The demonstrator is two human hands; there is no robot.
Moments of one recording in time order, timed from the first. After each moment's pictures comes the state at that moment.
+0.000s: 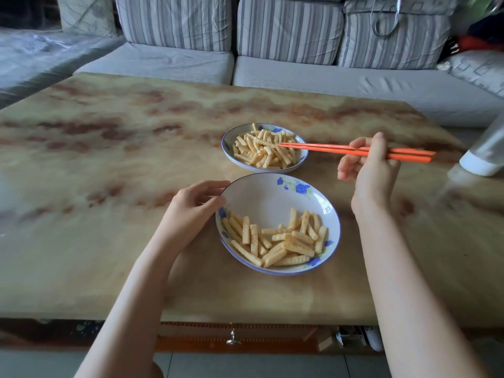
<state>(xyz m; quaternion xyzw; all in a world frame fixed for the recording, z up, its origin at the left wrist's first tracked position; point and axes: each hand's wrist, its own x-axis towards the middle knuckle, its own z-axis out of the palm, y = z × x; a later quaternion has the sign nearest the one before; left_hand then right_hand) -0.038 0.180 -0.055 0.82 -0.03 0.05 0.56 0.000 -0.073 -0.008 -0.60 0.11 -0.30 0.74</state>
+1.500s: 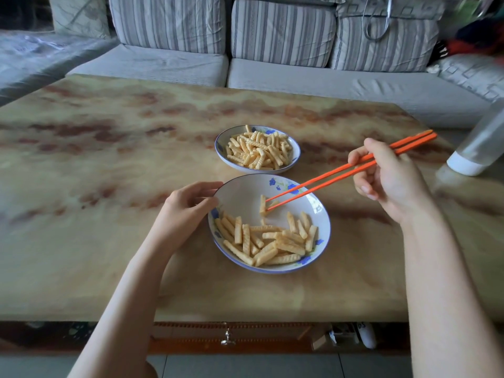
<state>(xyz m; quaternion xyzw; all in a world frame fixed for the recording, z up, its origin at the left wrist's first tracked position) -0.039 0.178 -0.055 0.82 -0.02 0.05 0.56 -0.029 -0.118 0.015 -0.73 0.01 -0.09 0.67</state>
